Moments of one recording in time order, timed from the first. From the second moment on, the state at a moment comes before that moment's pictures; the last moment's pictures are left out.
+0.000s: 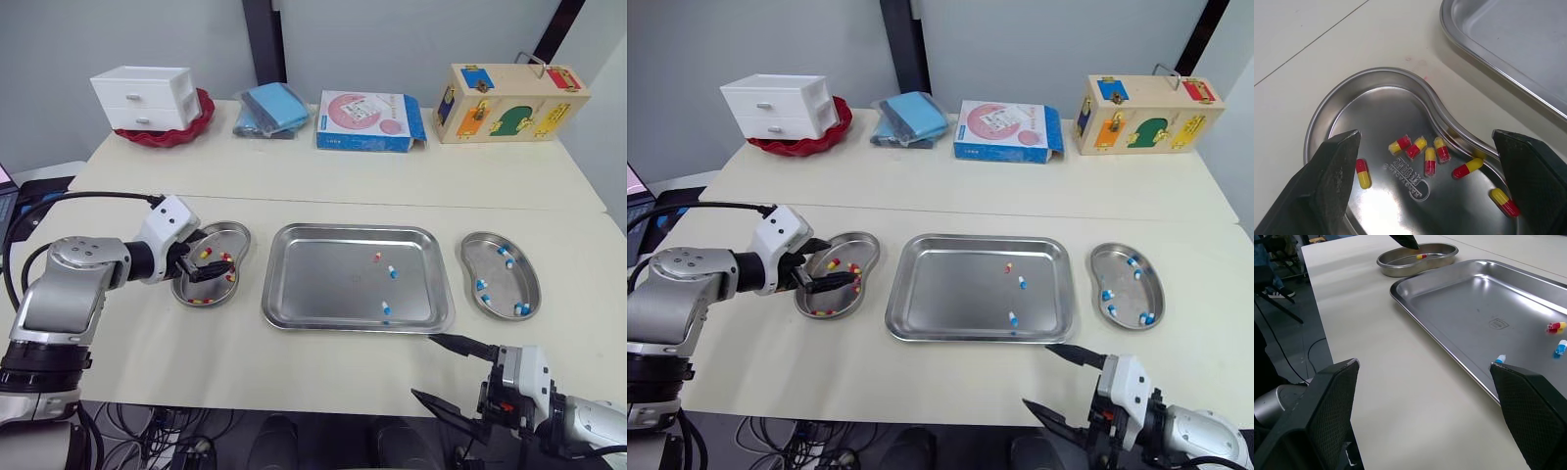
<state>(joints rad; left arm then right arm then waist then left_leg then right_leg) -0.41 0.90 0.07 0.00 -0.20 0.64 -0.99 0.55 -0.67 -0.11 -0.62 0.48 0.05 0.92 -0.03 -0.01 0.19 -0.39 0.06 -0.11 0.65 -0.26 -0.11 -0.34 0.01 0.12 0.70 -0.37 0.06</state>
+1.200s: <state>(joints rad) 0.22 1.13 0.54 0.11 -0.29 0.47 -1.19 0.48 -0.97 -0.58 -0.21 0.48 0.36 1.18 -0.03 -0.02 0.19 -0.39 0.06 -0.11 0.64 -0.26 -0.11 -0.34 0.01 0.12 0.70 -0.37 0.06</state>
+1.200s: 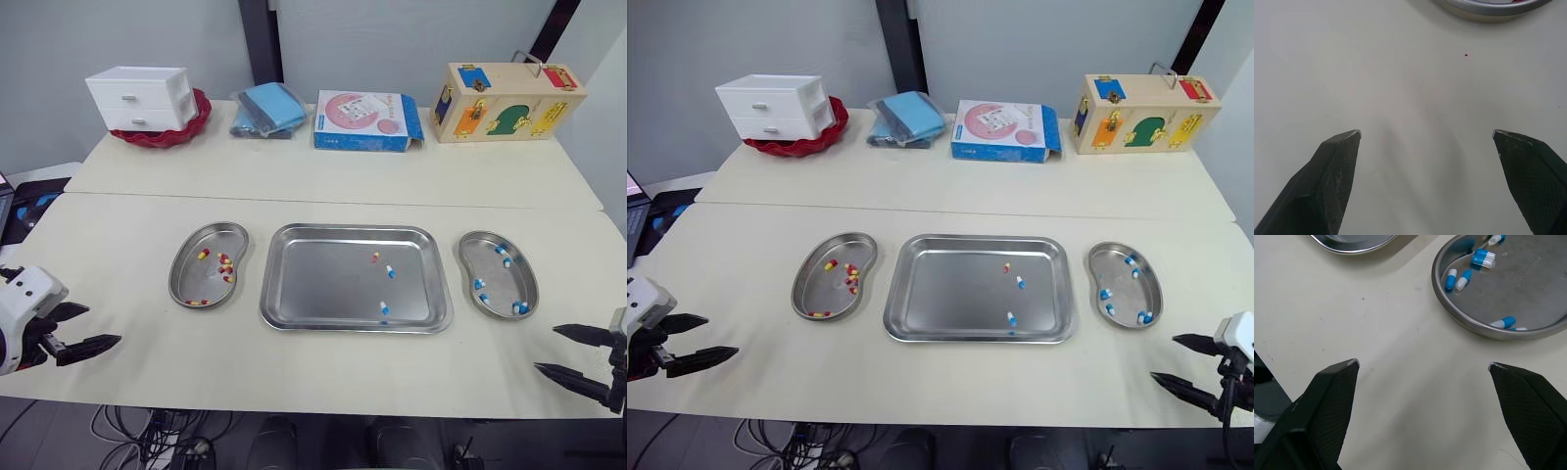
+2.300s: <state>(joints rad) 0.43 0.47 0.35 -0.42 -0.50 -0.02 -1.23 -0.36 -0.98 -0.03 -0.62 0.71 1.07 0.71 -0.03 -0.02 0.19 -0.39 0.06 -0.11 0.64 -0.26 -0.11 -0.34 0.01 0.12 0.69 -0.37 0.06</state>
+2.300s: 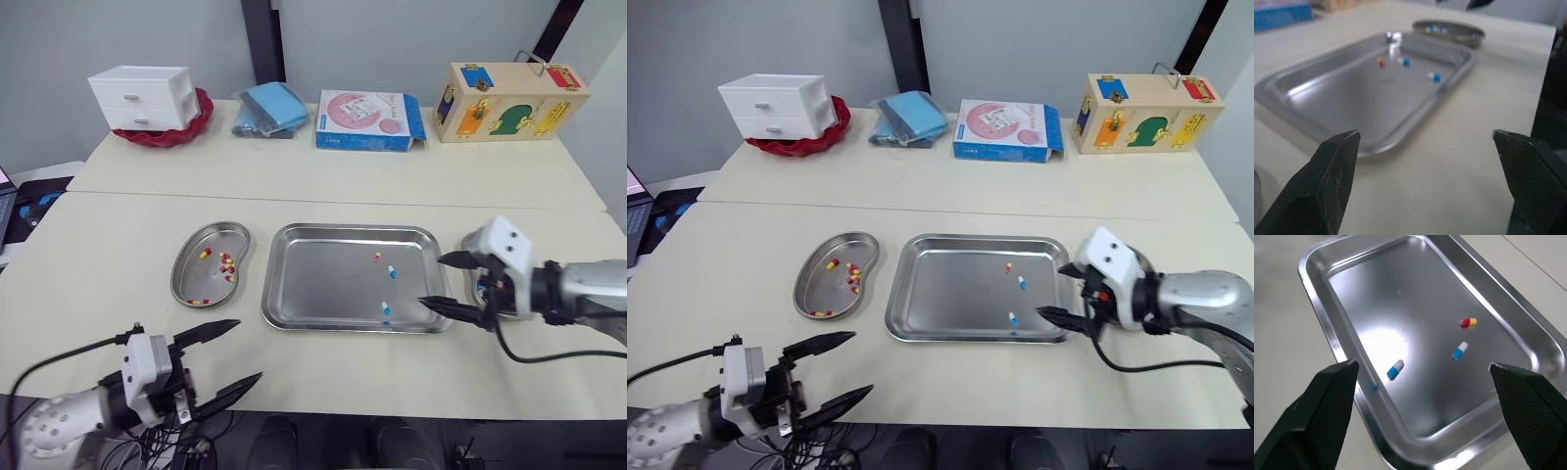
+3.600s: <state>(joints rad) 0.46 0.46 0.18 -0.35 -0.52 -0.31 -1.18 -0.61 -0.73 0.49 -0.57 0.43 1.38 0.45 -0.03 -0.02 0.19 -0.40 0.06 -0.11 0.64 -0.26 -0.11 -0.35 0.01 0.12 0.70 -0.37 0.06</state>
